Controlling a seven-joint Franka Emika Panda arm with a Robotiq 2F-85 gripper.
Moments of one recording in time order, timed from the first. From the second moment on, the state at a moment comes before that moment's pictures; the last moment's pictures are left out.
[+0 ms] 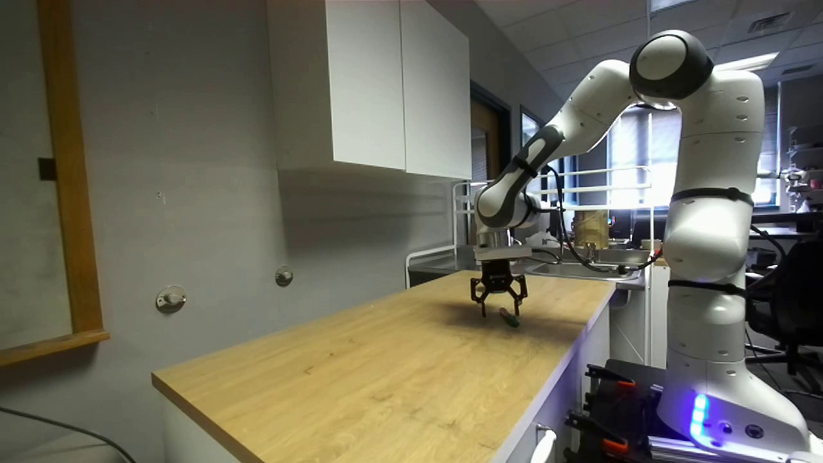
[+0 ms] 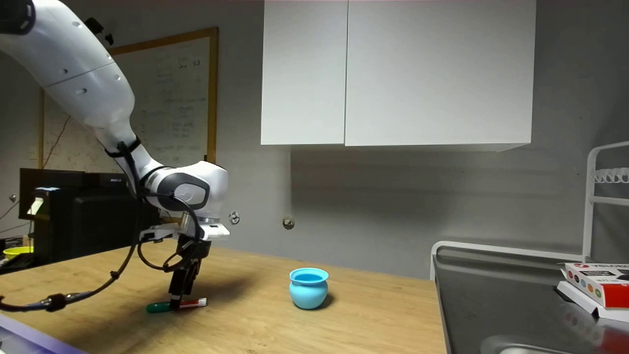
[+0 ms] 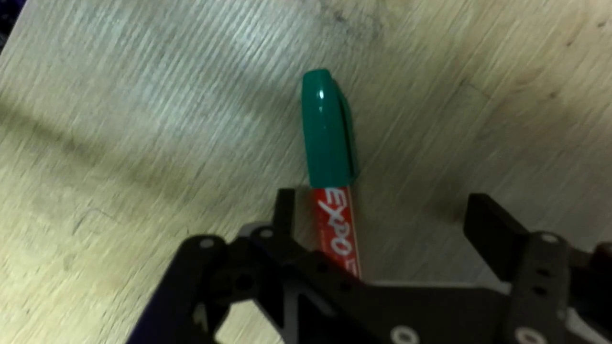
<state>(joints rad) -0.13 -0.10 -0.01 -2.53 0.15 2.28 0.80</state>
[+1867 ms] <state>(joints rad) -0.23 -0.36 -0.01 -2.49 -0.15 2.28 1.13</state>
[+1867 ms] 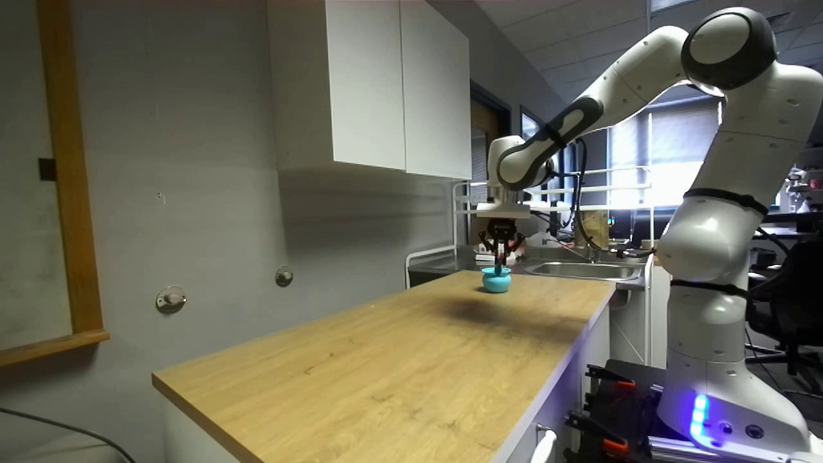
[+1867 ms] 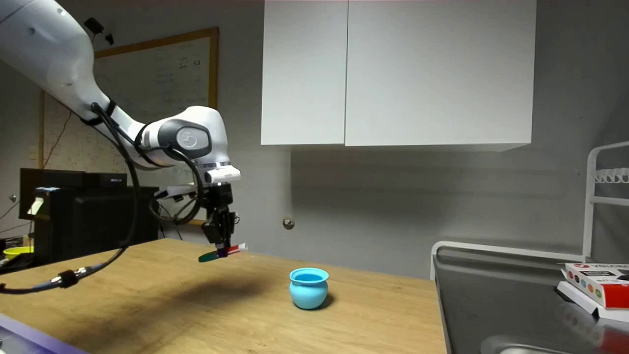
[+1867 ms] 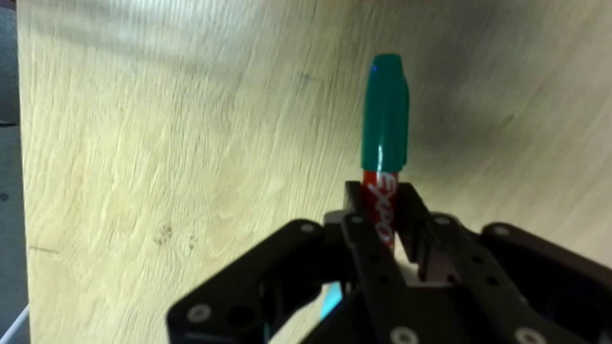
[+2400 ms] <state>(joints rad) -0.35 -0.33 0.01 -2.30 -0.47 2.20 1.46</state>
